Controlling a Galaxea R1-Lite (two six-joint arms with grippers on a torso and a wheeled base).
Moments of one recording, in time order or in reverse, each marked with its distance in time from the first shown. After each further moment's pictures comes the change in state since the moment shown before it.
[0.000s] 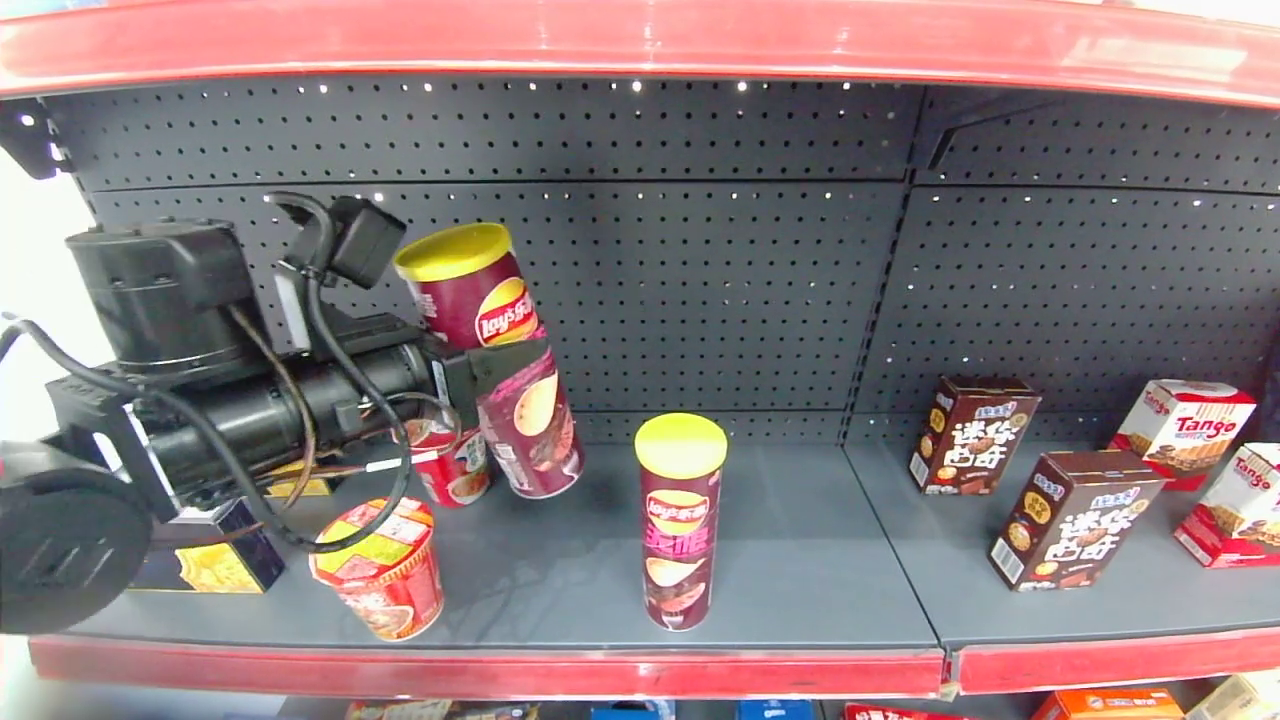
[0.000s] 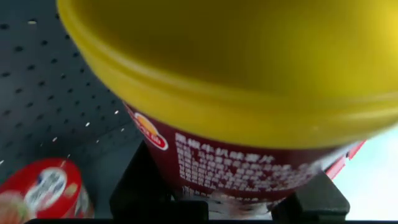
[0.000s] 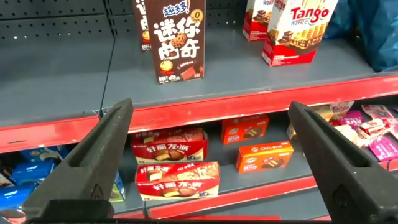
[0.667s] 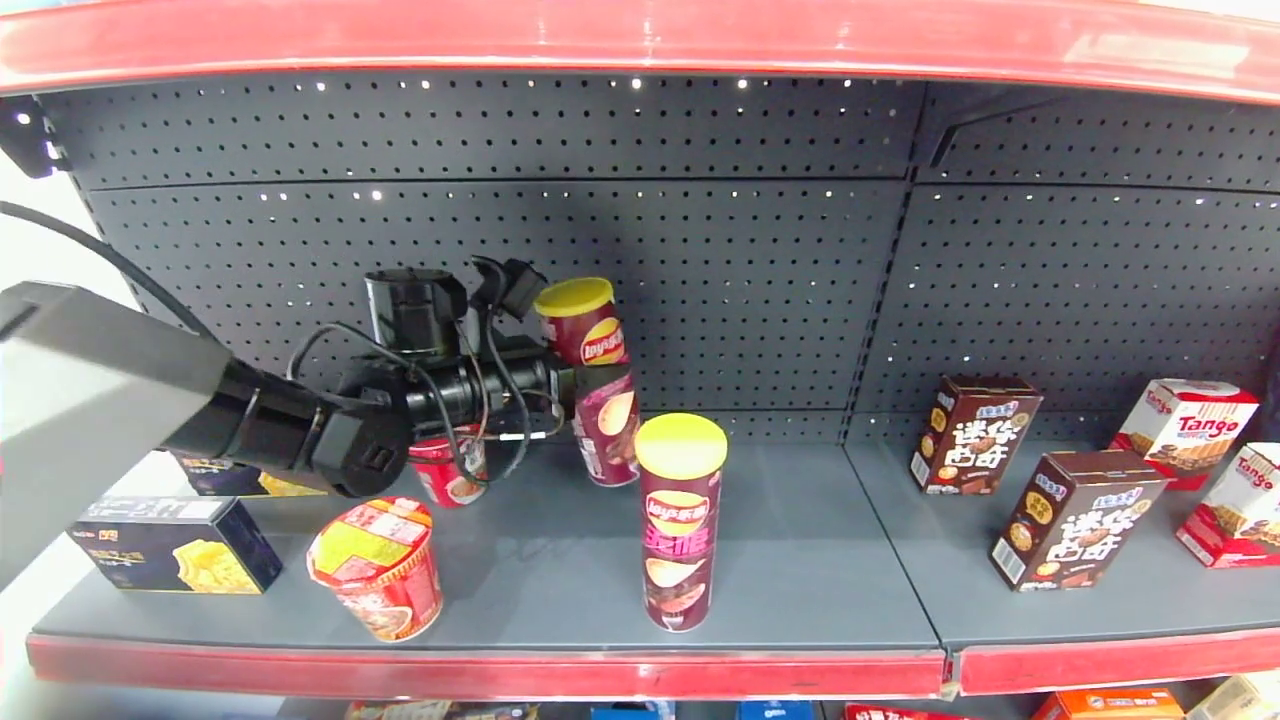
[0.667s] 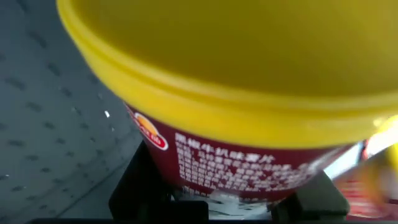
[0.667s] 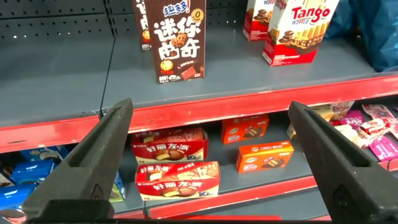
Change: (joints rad) left arm 0.022 0.467 -0.364 -0.014 -0.215 0.034; right arm 0.000 0.001 0.000 0.000 0.000 0.000
